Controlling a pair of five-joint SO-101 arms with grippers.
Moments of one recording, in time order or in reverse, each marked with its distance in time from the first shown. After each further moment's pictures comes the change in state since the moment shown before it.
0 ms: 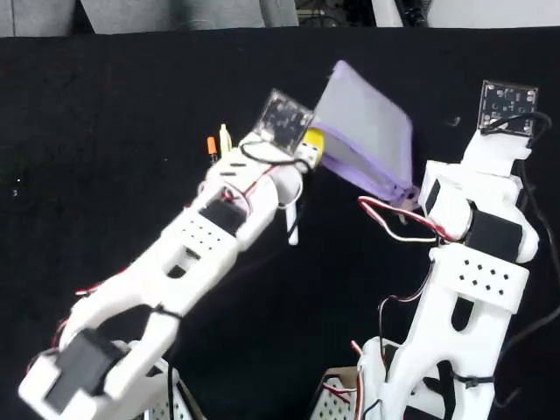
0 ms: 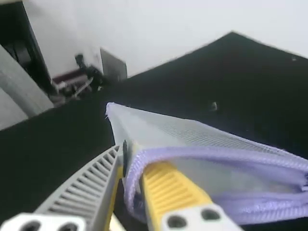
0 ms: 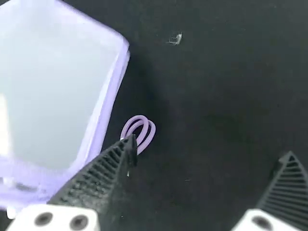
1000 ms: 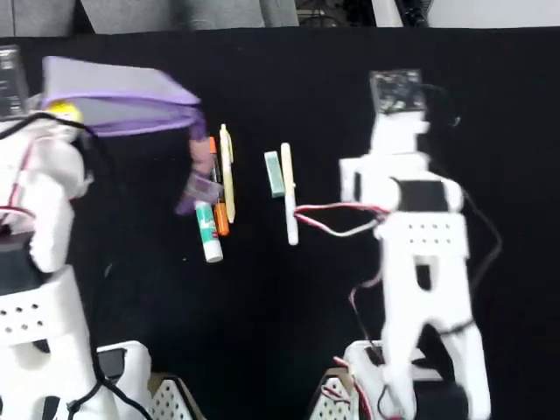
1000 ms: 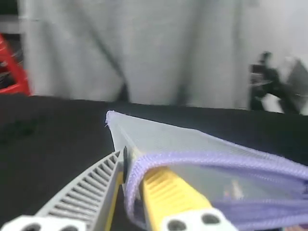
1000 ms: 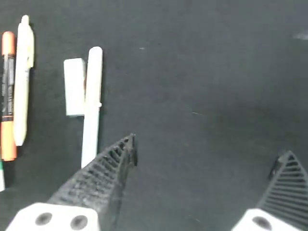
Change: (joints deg) left arm -48.0 -30.7 -21.2 56.7 -0.4; right arm -23.6 13.3 -1.5 -0.8 -5.6
